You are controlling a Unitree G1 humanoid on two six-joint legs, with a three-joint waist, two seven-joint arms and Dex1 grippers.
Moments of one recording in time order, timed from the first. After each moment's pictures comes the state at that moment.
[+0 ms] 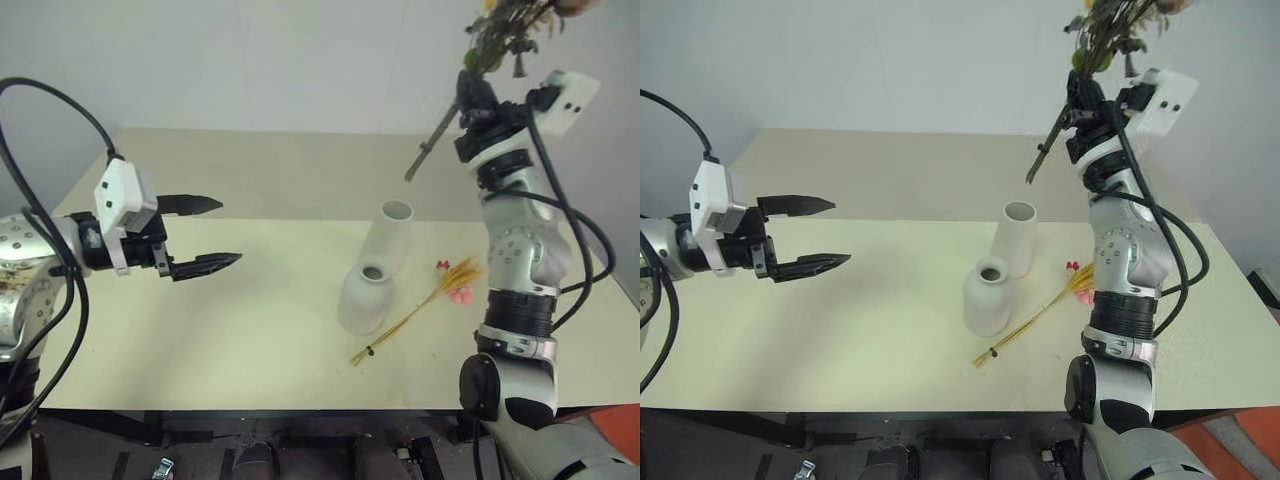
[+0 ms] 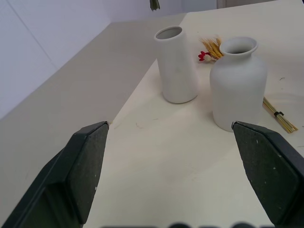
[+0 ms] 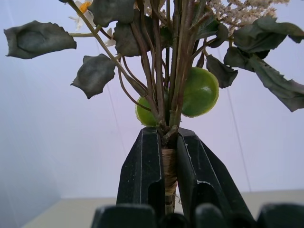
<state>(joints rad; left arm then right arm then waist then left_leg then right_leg) -0.45 0.98 0.25 -0.23 -0.58 0.47 -1.13 -0.93 -0.24 -0.35 0.13 0.47 0.29 0.29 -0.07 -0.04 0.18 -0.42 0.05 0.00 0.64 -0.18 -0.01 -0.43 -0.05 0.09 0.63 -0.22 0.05</state>
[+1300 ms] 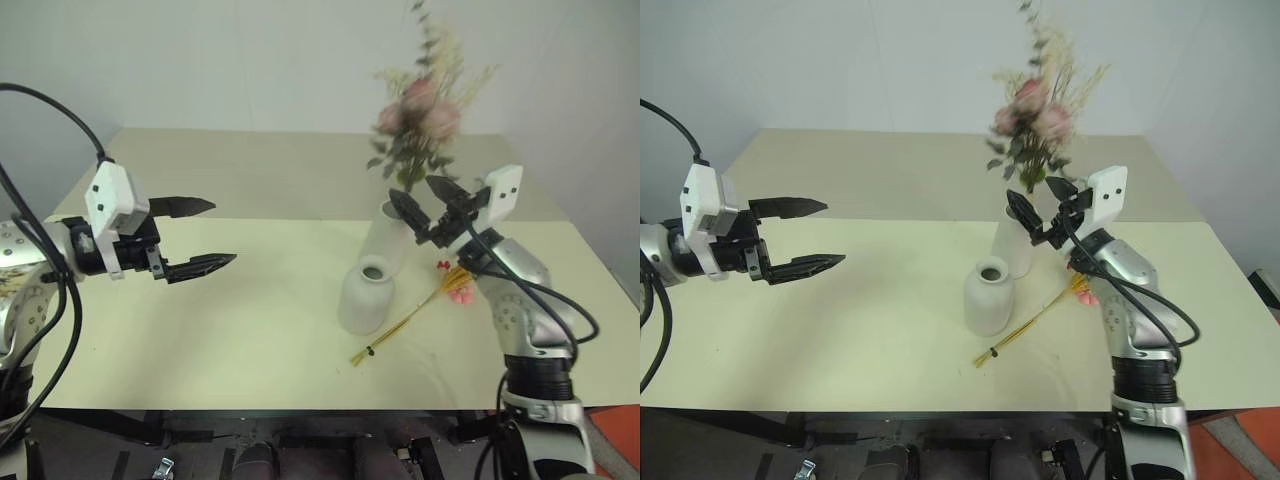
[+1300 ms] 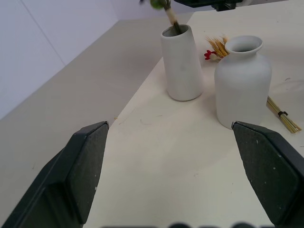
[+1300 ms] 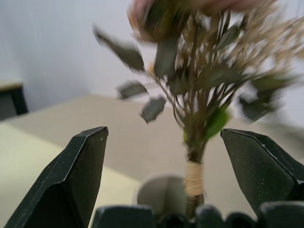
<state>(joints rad) -0.44 0.97 0.26 -0.22 -0.59 0.47 -1.11 -0.56 -0.43 -0.16 -0.13 0.45 0.42 0.49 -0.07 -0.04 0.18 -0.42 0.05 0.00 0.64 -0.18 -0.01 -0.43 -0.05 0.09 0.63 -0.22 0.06</state>
